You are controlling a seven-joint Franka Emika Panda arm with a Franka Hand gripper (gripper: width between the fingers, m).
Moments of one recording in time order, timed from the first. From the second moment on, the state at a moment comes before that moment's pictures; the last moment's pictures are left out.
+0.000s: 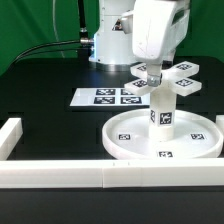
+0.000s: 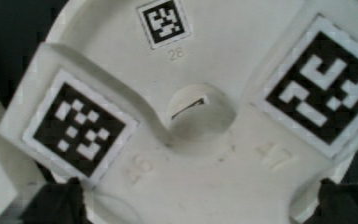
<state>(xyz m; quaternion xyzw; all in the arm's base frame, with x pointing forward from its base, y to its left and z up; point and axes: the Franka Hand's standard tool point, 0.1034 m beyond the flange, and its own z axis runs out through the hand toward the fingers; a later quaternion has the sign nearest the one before) 0.551 0.031 0.109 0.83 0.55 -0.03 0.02</state>
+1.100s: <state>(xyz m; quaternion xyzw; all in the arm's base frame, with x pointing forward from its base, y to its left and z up) 0.560 0.040 0.113 0.81 0.58 -0.02 0.04</state>
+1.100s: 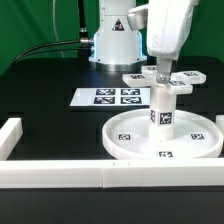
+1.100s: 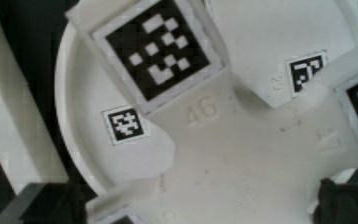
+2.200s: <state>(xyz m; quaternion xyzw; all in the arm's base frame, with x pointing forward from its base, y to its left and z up) 0.555 0.028 0.111 0.84 0.53 -0.04 0.02</state>
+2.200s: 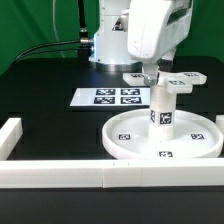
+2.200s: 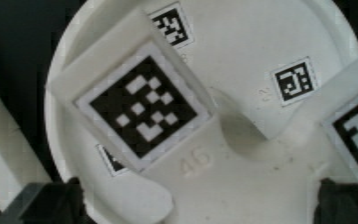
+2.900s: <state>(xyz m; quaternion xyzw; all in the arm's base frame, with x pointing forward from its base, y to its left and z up) 0.556 0.033 0.112 0.84 0.53 -0.04 0.03</state>
